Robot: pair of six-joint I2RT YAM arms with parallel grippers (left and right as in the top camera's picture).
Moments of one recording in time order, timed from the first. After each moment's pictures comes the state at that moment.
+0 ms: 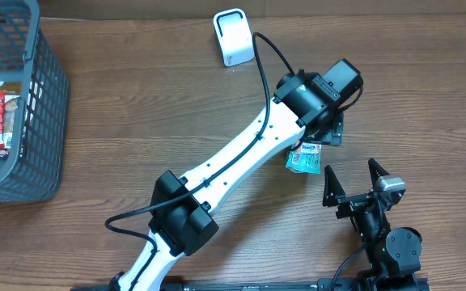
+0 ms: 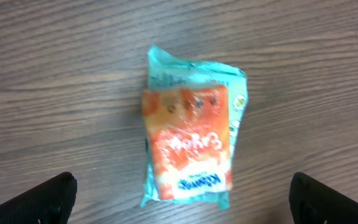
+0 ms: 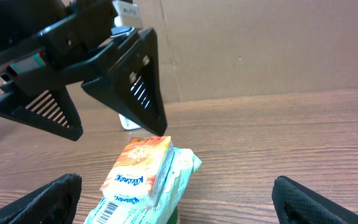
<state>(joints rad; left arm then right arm) -0.87 2.23 2.31 -1.34 -0.06 -0.73 0.16 0.01 0.02 -0.03 -0.05 0.17</state>
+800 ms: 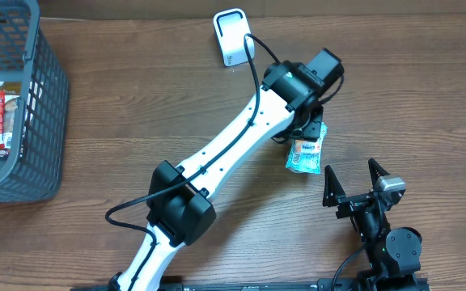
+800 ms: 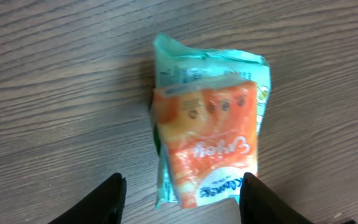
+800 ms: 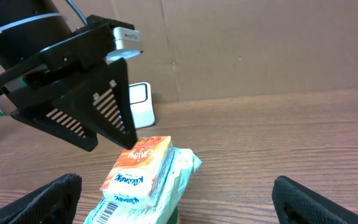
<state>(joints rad) -0.79 2.27 2.31 -1.37 0.09 -0.62 0.16 0.01 0.02 -0.03 -0.05 0.17</state>
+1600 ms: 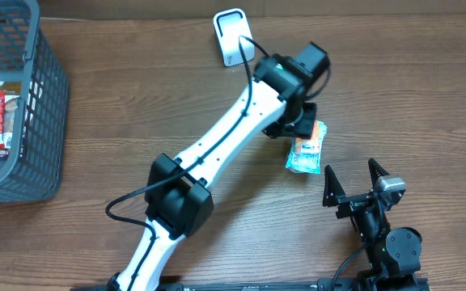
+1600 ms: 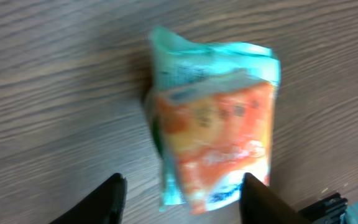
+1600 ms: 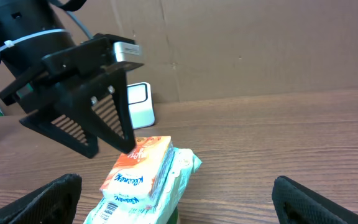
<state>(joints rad) -0.72 2.29 2.31 -1.38 0.23 -0.53 0.16 0.01 0.02 -0.03 -0.05 0.17</state>
